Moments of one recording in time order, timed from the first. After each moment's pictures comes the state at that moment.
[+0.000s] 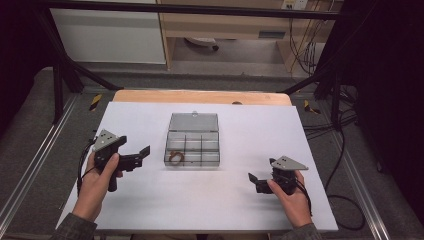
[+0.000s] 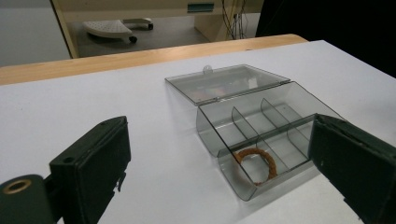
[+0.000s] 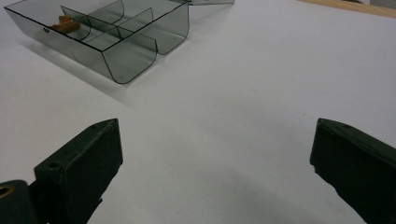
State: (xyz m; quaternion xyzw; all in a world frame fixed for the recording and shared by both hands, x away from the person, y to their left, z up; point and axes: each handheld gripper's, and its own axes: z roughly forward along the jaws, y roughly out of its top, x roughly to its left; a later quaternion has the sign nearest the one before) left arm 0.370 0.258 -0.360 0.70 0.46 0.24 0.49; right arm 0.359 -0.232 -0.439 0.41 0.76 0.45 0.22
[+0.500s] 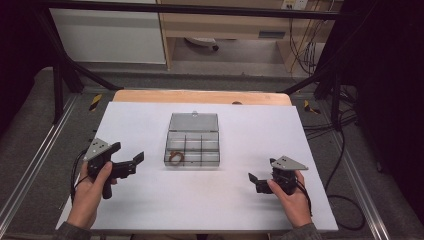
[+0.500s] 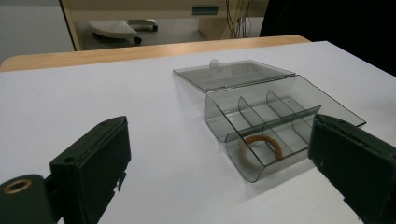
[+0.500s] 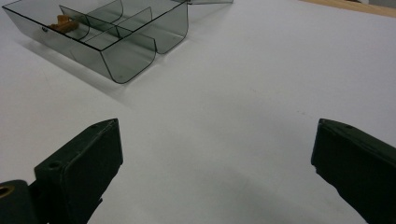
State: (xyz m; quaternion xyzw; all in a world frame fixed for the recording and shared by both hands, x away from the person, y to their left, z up) left arm 0.355 0.274 -0.374 0.69 0.46 0.24 0.50; right arm 0.359 -0.232 -0.440 0.41 0.76 0.44 0.22
